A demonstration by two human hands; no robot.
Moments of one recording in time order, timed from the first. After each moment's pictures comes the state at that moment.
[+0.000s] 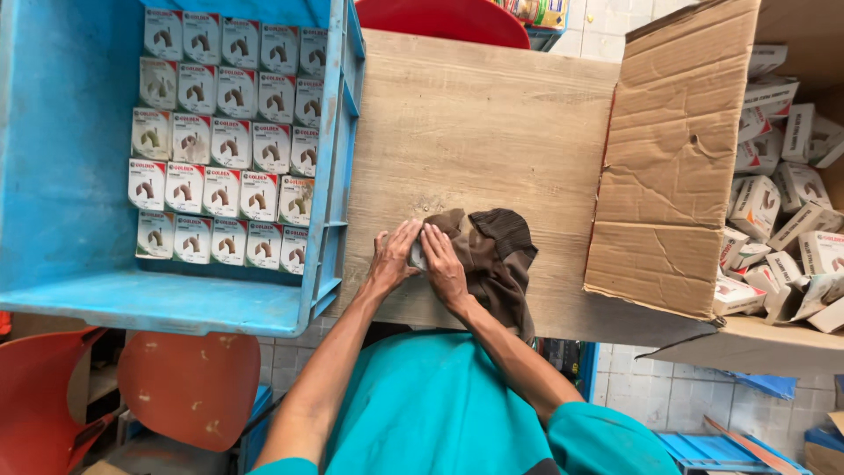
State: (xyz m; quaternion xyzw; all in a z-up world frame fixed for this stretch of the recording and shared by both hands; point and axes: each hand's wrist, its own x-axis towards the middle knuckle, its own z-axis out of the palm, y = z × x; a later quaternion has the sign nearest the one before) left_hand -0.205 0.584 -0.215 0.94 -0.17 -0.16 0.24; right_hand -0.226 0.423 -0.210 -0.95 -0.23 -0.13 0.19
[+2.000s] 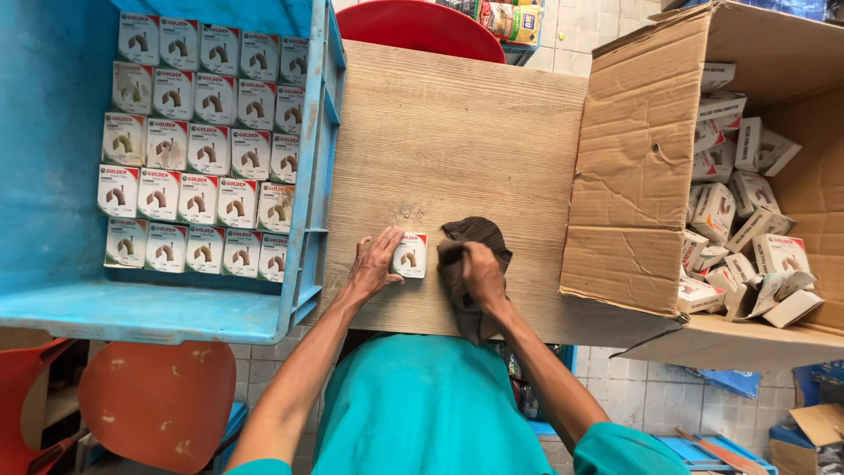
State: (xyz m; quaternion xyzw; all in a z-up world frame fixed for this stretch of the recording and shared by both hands) left_hand -0.207 0.587 -0.222 0.95 -0.22 -0.14 0.20; right_hand -0.228 0.310 -0.214 -0.97 -0.05 0.02 0.24
